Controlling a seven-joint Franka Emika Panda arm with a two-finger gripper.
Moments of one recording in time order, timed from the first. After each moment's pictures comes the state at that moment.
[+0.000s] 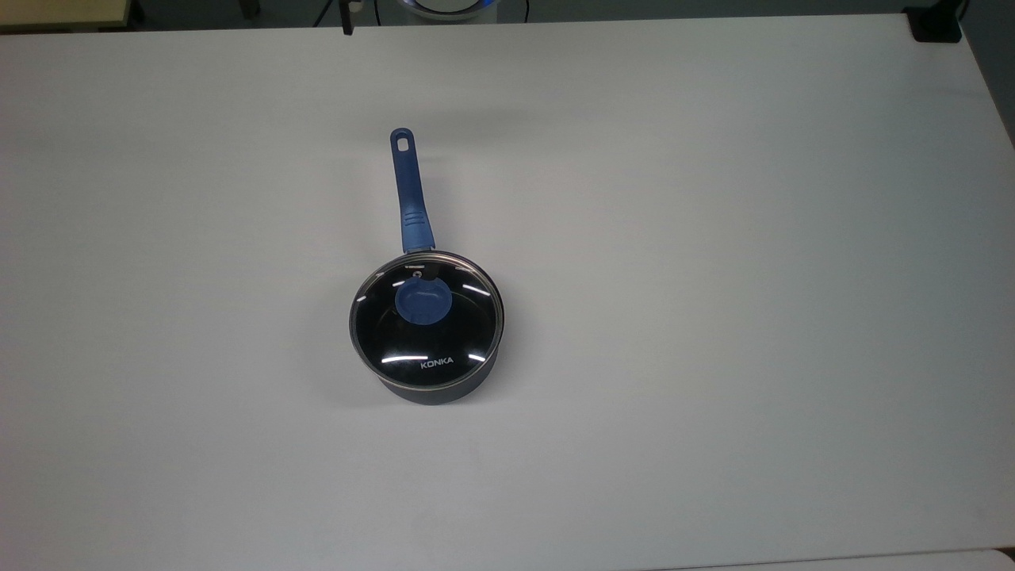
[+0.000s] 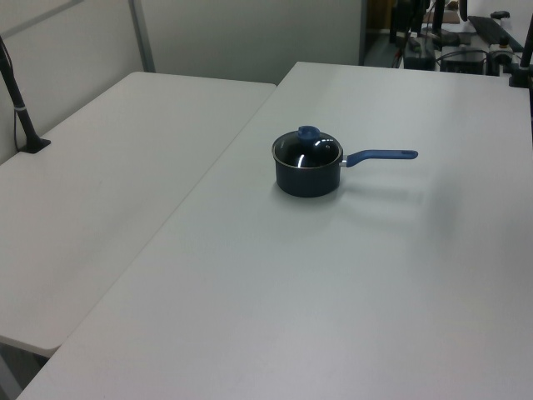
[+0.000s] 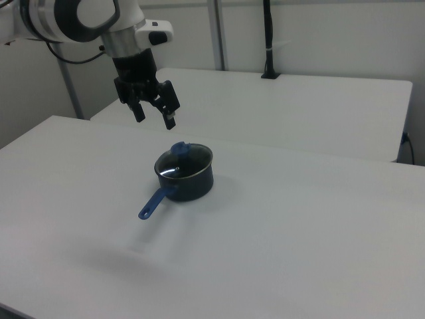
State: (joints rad) arm -0.14 -0.05 0.02 -1.65 -0.05 1.69 0.00
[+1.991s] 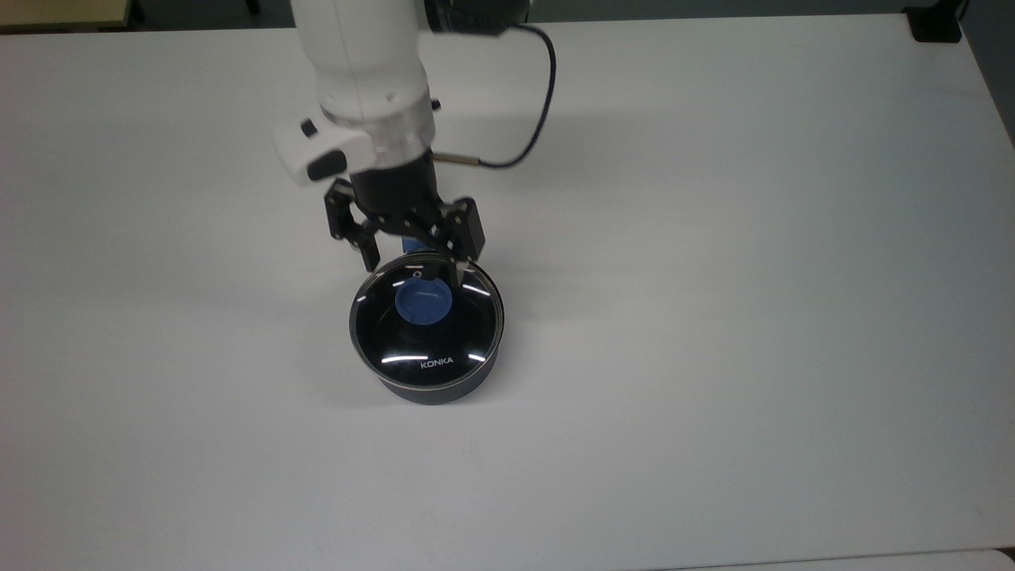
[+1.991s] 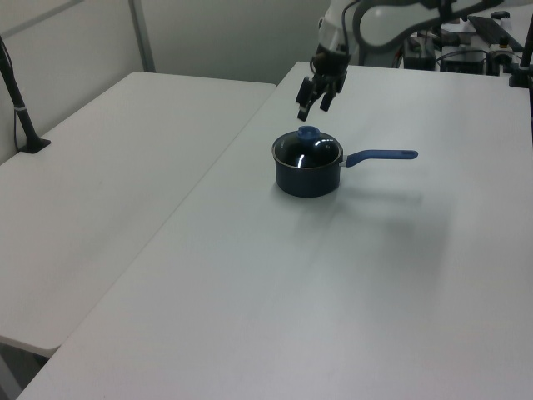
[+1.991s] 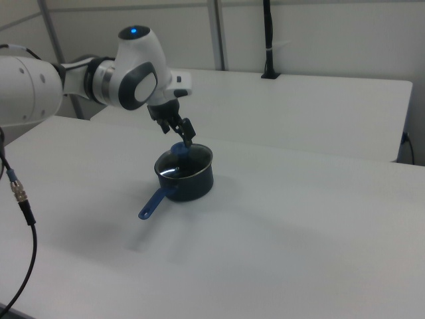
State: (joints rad) arm 0.00 0.36 0.02 -1.59 0.07 2.26 0.24
